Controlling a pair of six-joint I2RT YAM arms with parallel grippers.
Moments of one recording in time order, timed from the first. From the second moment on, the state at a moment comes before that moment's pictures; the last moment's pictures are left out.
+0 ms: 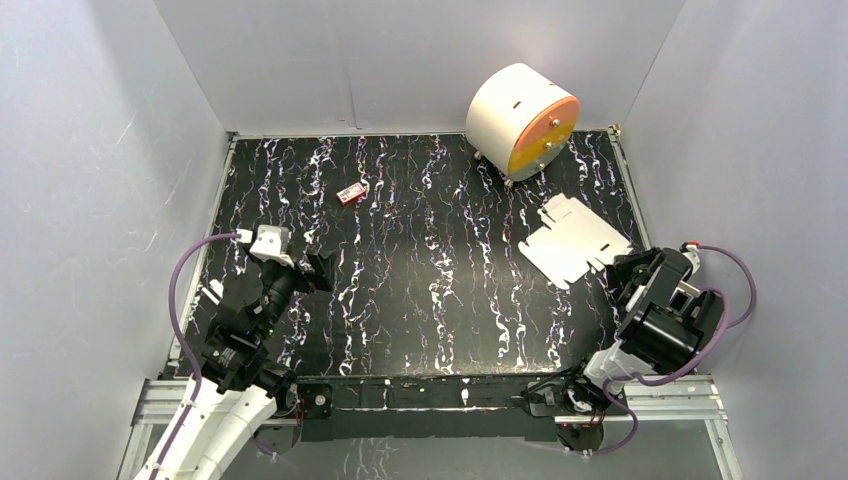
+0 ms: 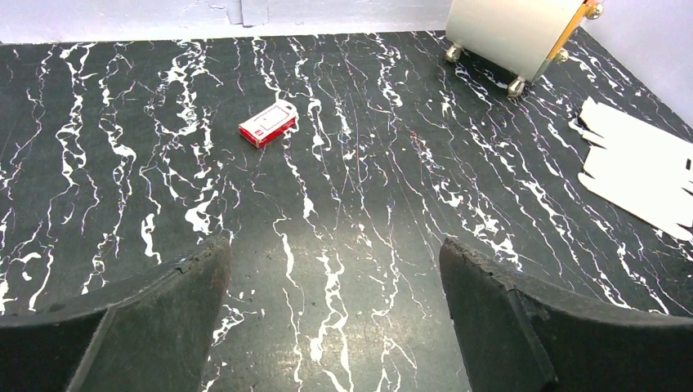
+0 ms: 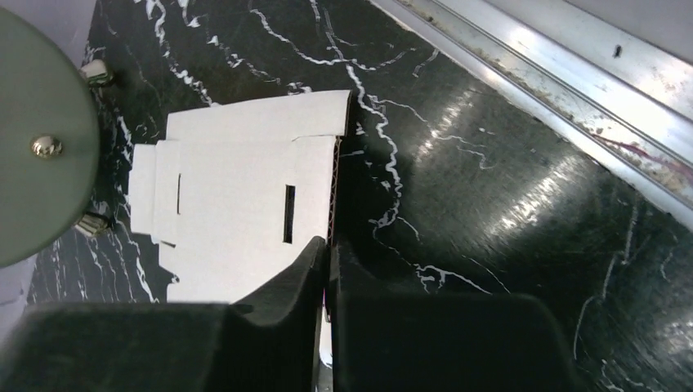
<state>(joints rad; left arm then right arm) -0.44 0.37 0.53 -0.26 -0.15 -0.15 -0.61 1.52 0.38 0.60 -0.27 0.65</state>
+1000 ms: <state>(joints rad) -0.44 0.53 0.54 -0.27 -0.07 -0.22 -0.23 1.21 0.26 0.48 -0.59 0.70</state>
